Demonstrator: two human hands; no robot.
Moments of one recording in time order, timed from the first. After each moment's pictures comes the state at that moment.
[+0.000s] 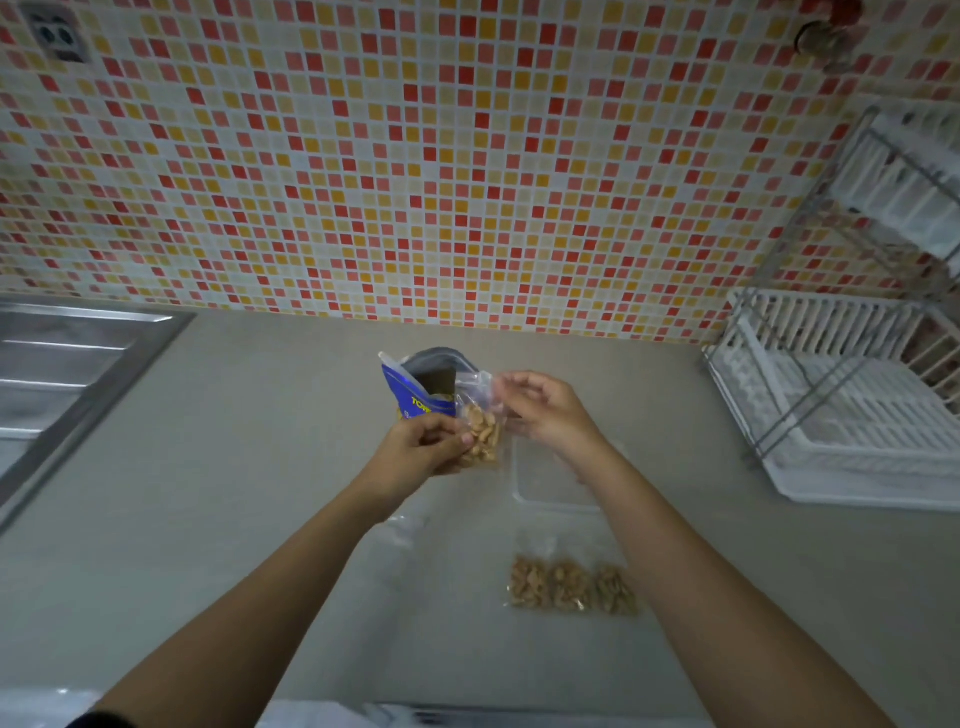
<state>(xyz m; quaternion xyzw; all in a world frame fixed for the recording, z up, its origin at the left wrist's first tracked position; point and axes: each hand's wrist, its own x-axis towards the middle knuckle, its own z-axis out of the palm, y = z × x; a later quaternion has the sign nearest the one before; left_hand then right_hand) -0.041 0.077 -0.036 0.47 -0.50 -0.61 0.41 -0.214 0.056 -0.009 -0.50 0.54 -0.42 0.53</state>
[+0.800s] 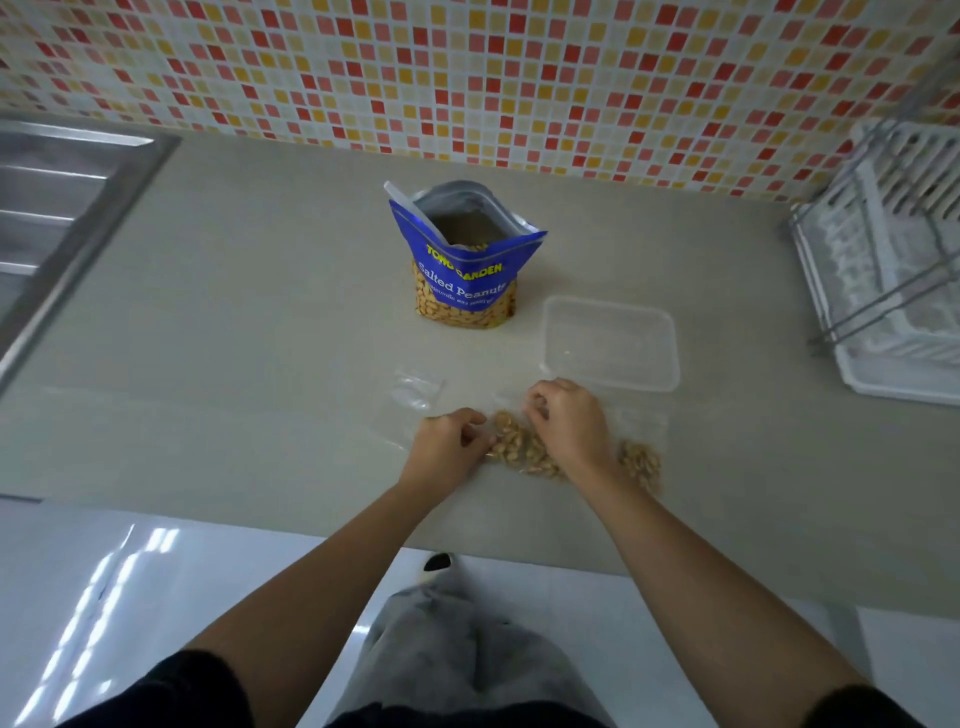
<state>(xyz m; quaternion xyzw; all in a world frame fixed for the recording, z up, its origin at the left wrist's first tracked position) -0.062 0.147 -0.170 0.66 -0.62 -0.37 0.23 -0.224 0.115 -0.161 -0.71 0.66 -0.16 0.17</state>
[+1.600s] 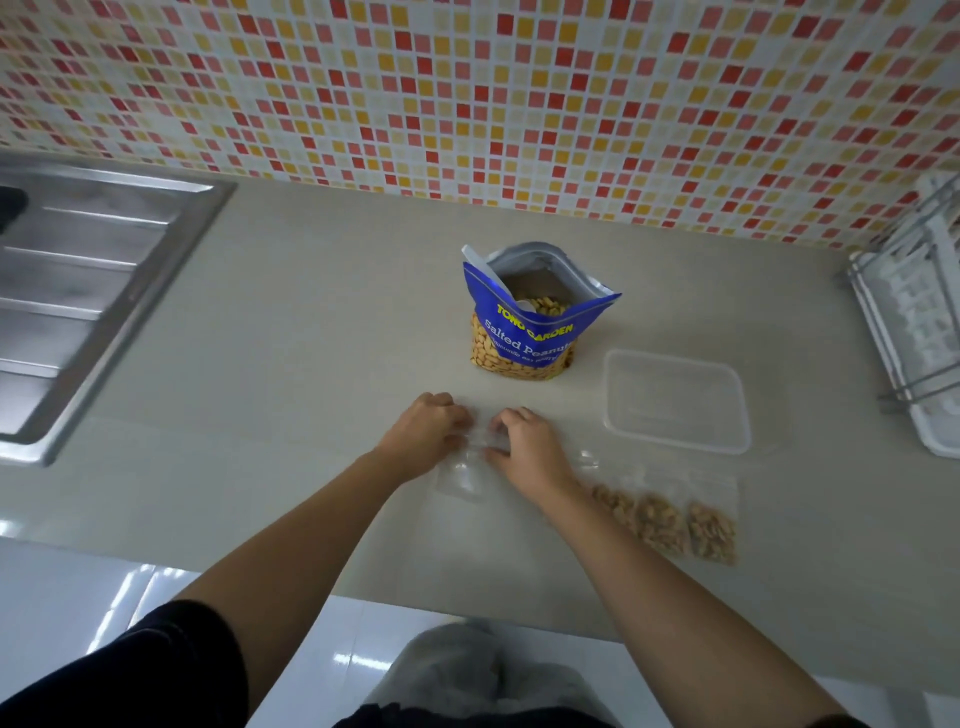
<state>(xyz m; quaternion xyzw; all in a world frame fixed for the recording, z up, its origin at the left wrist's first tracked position) 0.045 0.058 -0.167 0.55 -0.80 -0.23 0.06 -0.122 0.073 -0.177 -0.73 0.60 -0.14 0.30</state>
